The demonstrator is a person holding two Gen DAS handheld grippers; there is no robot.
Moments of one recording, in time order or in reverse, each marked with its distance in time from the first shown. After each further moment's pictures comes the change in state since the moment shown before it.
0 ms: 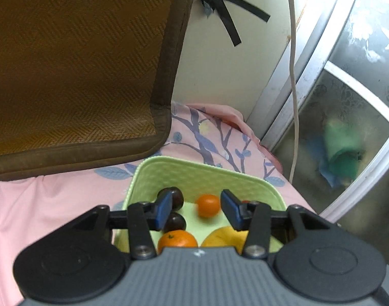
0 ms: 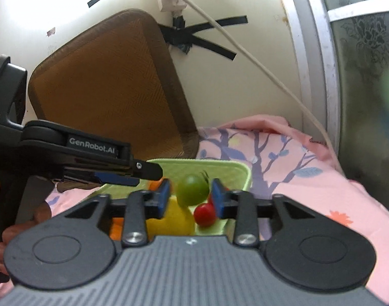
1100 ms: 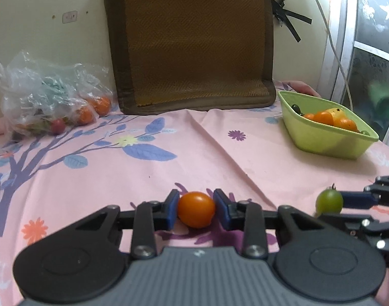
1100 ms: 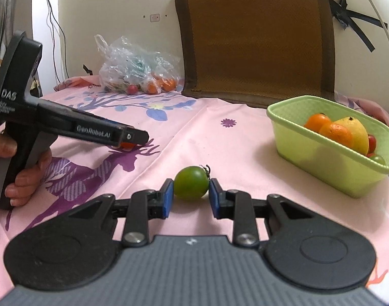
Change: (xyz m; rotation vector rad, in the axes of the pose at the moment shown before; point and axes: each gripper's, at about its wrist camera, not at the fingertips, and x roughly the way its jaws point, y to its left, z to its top) left arm -0.170 0.104 -0.151 0.105 -0.097 0.347; right arm -0.065 0.147 -0.088 -0.354 0.256 0.333
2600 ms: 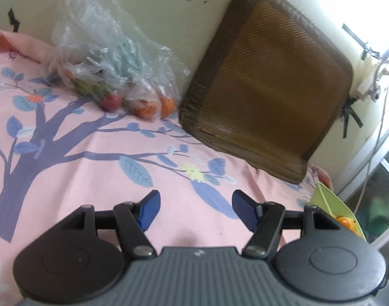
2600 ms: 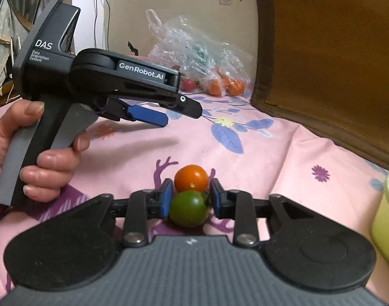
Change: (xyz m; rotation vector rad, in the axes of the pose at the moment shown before) left arm 0.016 0.125 0.016 -0.488 -0.093 -0.111; right arm 0.087 0.054 0.054 -0.176 0.074 0.160
